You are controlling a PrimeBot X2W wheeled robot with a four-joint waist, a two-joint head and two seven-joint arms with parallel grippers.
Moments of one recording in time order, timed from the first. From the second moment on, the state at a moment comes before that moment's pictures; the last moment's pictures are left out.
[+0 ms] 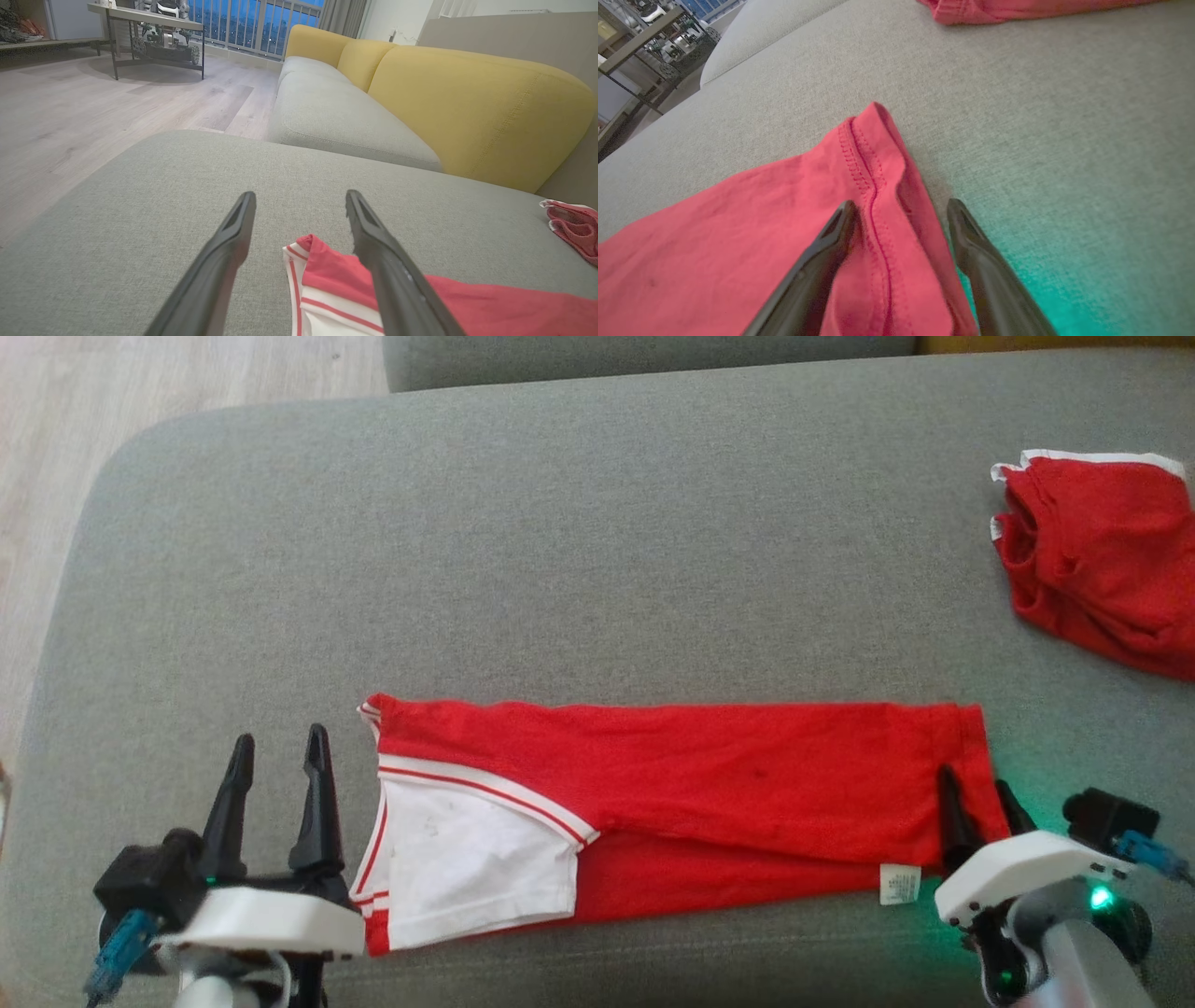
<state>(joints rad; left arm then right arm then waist) 0.05 0.05 -0.05 0.08 -0.28 -0.06 -0.25 -0.23 -0.05 -0.19 0.73 0.35 0.13 -0.18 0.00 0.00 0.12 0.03</state>
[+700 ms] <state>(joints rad) 0.04 0.05 -0.03 0.09 -0.27 -0.07 -0.25 -0.28 -0.07 -0.18 0.81 0.29 0.13 -0.20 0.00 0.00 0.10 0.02</state>
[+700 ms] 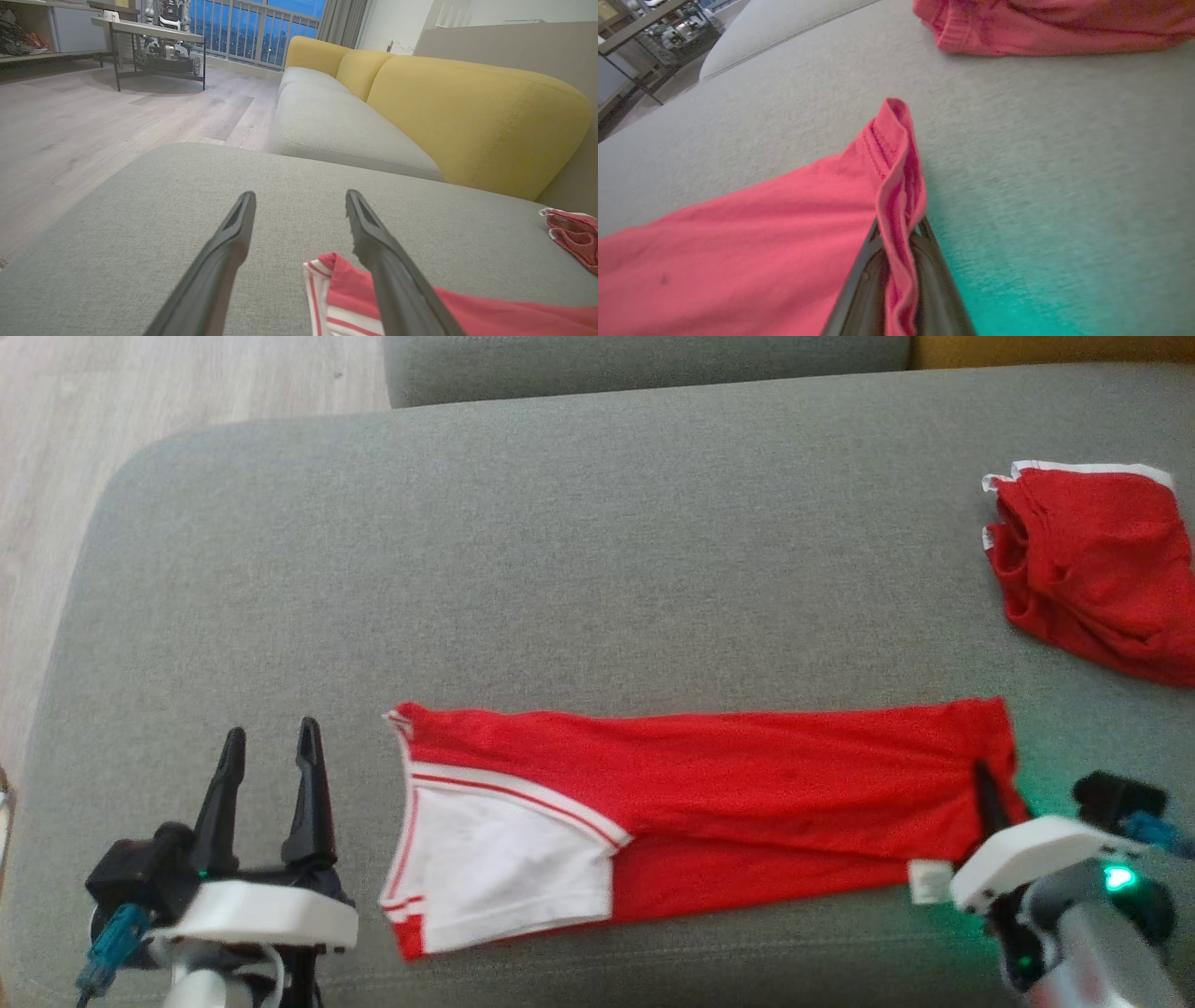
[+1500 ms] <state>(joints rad) 0.07 0.05 -0.03 0.08 -0.28 -0.05 -0.25 -0.29 -0.06 -0.21 0.50 0.24 0.13 0.10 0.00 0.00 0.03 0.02</state>
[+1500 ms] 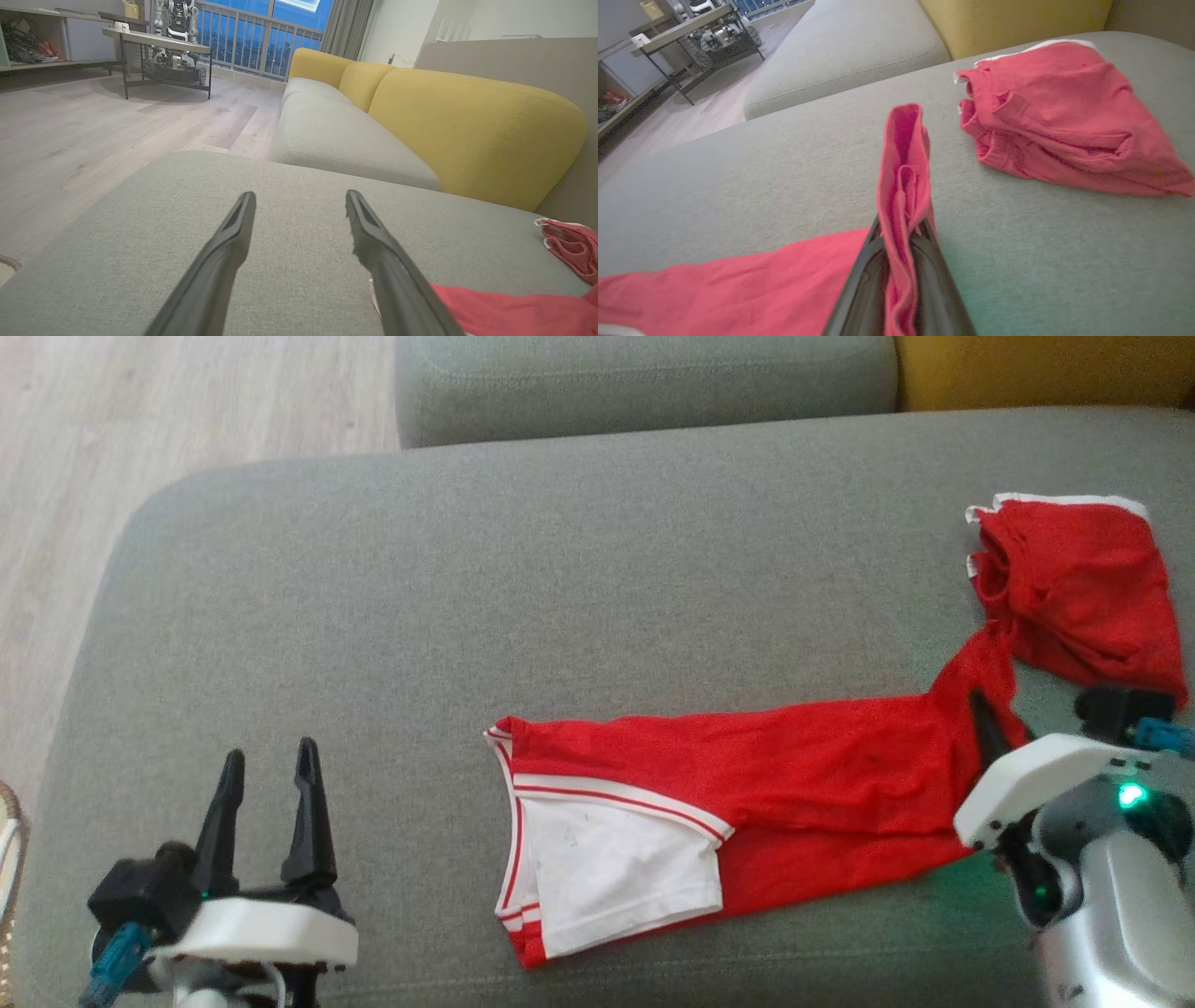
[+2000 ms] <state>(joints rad) 0.10 0.05 -0.04 0.09 -0.29 -0.05 -0.25 -0.10 -0.05 0.07 0.20 0.75 0.13 0.30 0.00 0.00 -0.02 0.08</state>
